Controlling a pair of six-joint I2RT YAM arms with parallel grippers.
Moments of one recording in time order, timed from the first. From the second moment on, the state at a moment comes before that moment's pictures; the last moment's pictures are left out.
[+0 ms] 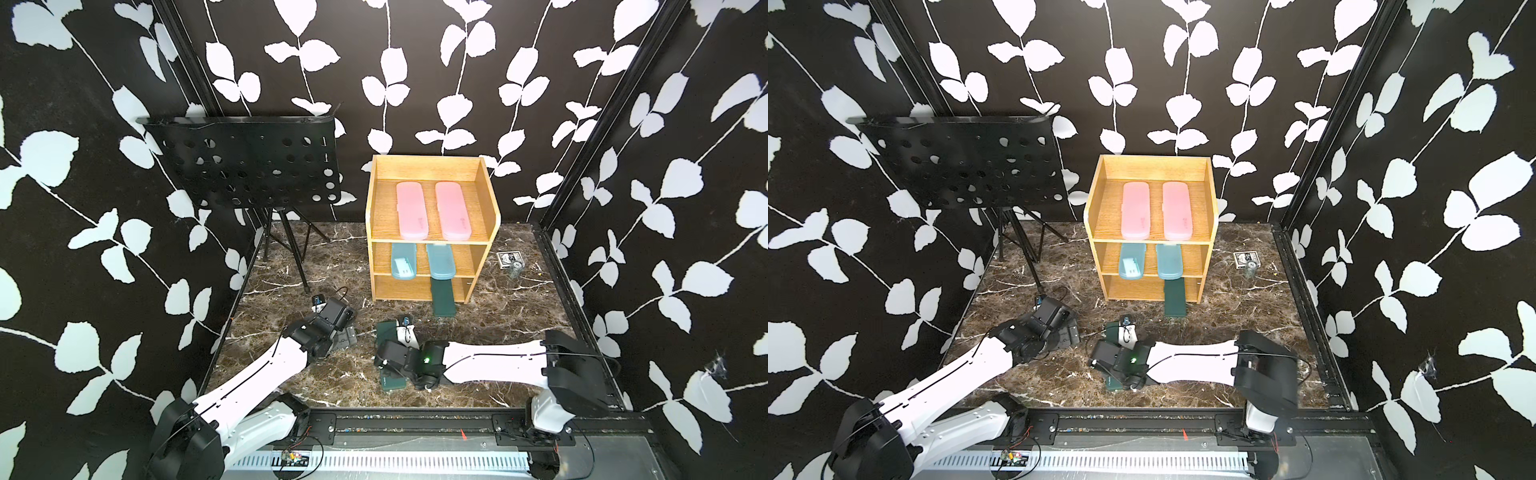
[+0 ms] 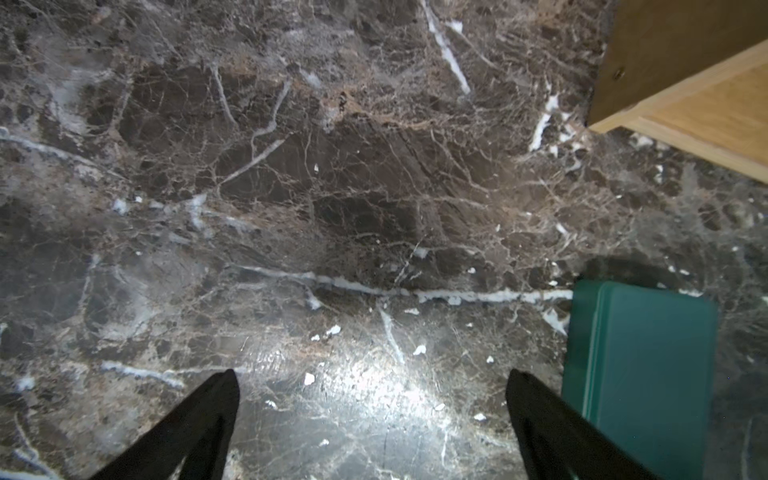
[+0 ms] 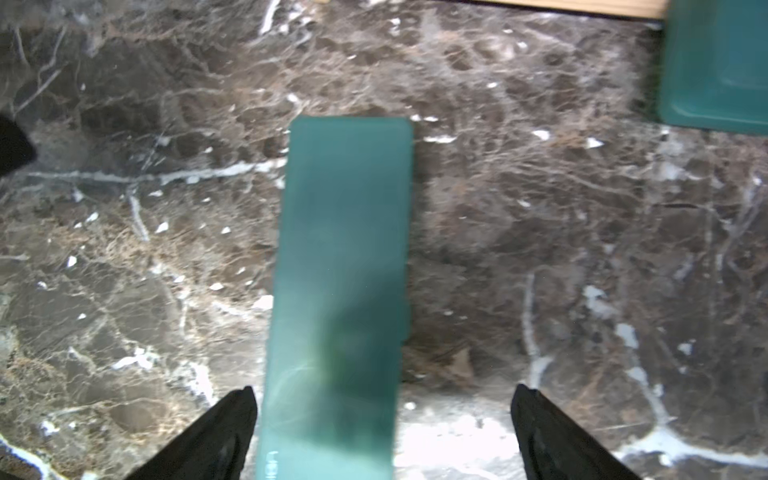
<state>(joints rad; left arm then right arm) -0.60 1.02 0.64 -0.77 -0.29 -0.79 1.33 1.72 1.13 -0.61 0.42 1.06</state>
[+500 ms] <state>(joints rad) -0.55 0.96 0.61 -0.75 -0.27 -0.75 1.41 1.83 1.20 -0.75 0.38 1.09</state>
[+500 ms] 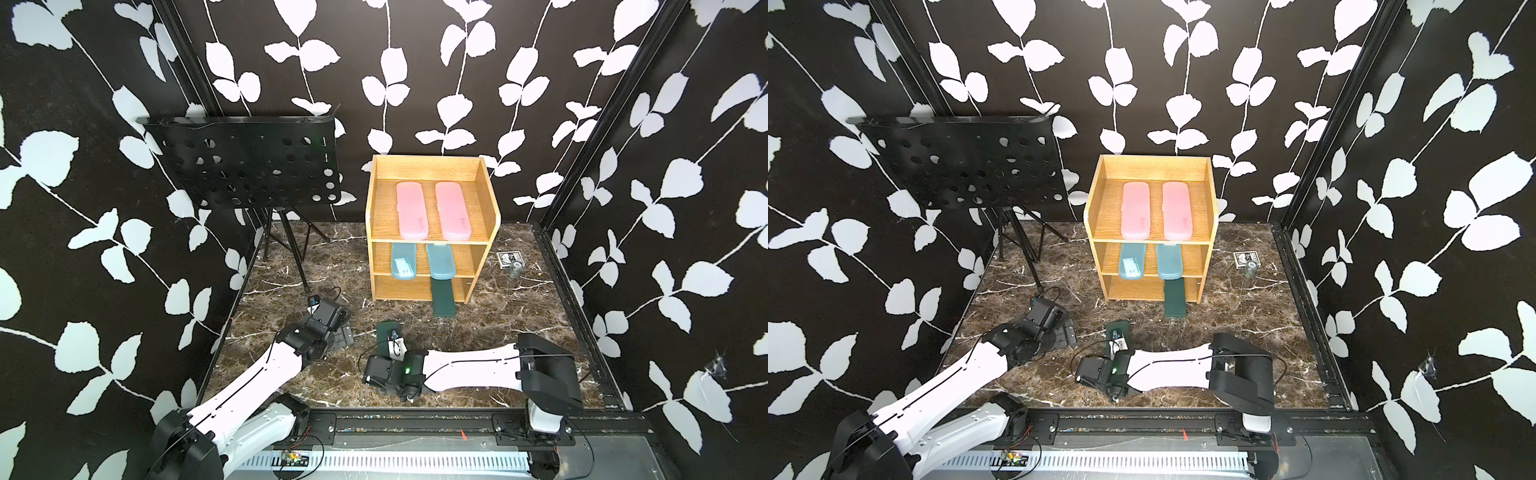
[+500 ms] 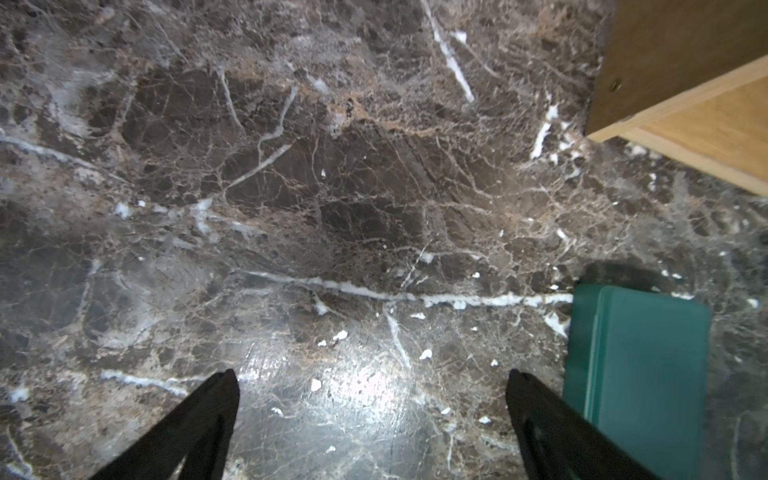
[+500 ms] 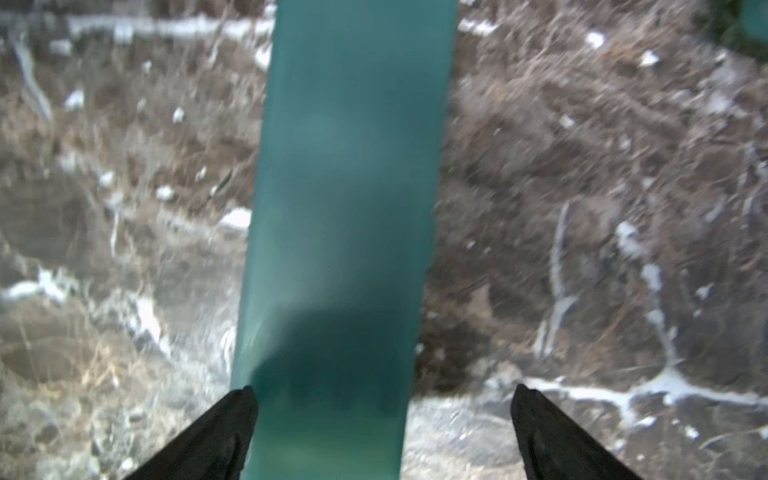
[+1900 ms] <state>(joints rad) -0.54 0.69 0.48 -0.81 -0.30 -0.76 1.40 1.61 0.95 -0.58 0.45 1.03</state>
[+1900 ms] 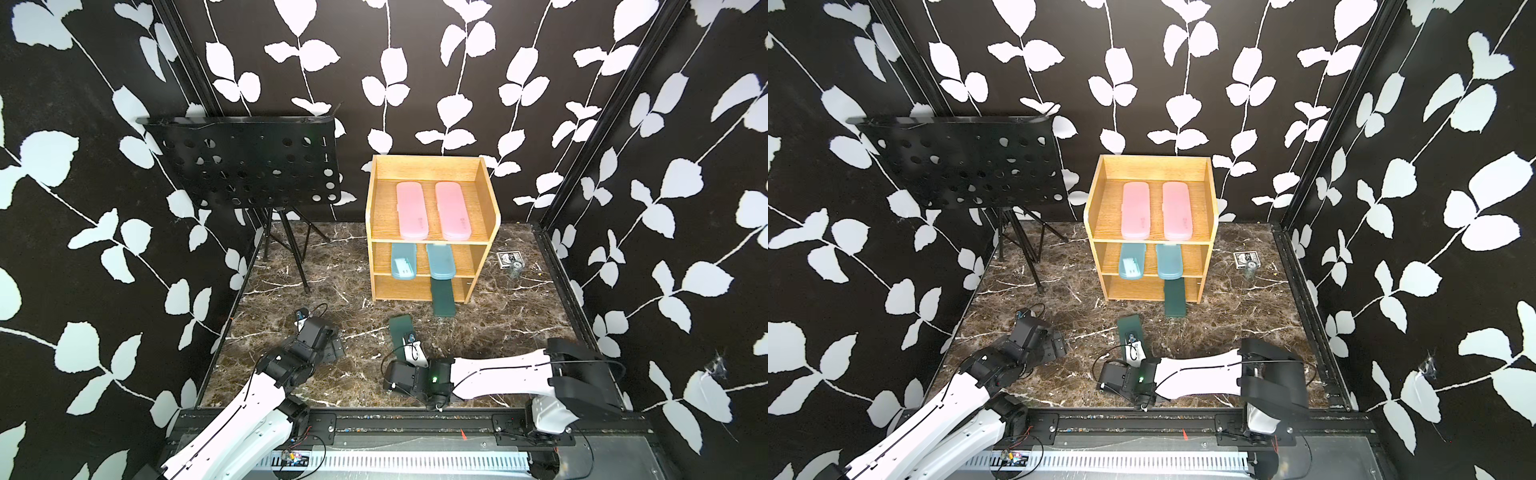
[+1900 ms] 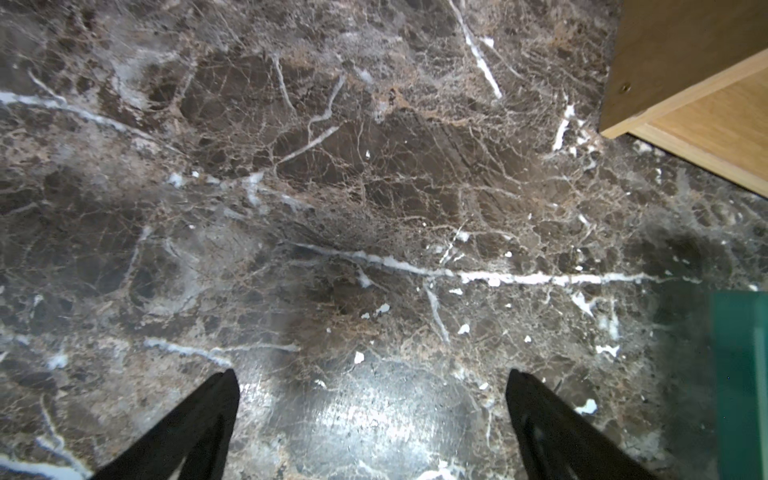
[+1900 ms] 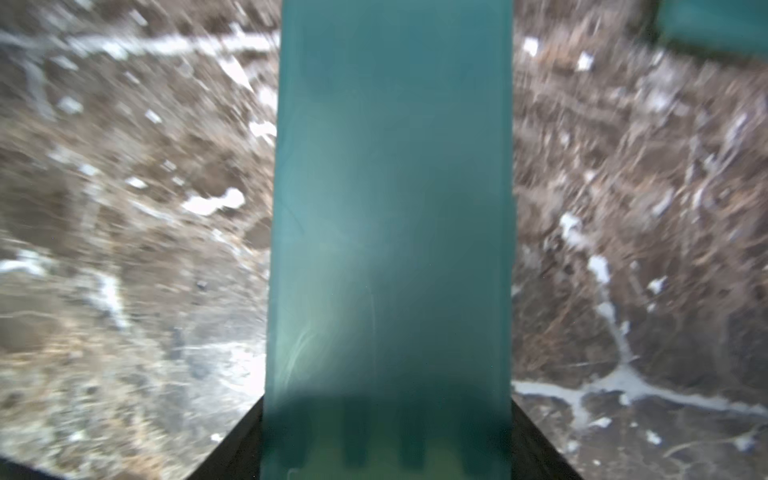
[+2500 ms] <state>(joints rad) -0.54 0.81 0.42 -0.66 -0.21 -0.77 1.04 1.88 1.17 -0.39 0.32 0.78</state>
